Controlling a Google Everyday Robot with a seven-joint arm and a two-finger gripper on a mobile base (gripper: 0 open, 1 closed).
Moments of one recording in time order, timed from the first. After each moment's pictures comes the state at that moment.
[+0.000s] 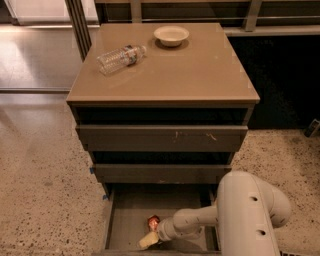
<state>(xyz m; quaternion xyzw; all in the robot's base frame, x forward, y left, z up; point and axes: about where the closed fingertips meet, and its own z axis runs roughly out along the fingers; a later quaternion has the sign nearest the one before) 0.489 0.035 0.152 -0.30 0.90 0.28 0.17</state>
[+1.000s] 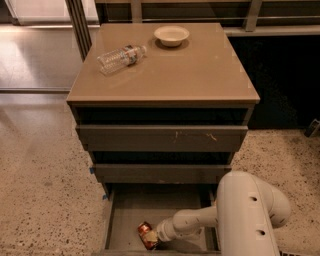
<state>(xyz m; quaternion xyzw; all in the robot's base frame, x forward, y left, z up) 0.489 0.035 0.151 -0.30 0.90 0.27 0.18</state>
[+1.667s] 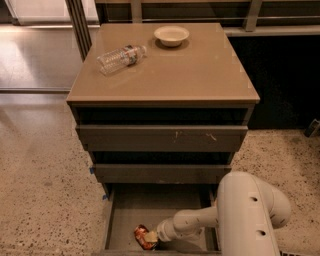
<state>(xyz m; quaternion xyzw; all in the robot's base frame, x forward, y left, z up) 0.489 0.035 0.151 -0.30 0.90 0.27 0.18</state>
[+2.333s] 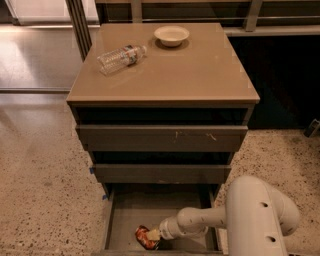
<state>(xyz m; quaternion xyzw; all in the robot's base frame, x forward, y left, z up) 0.494 0.027 0.159 -0.30 0.89 0.30 0.18</state>
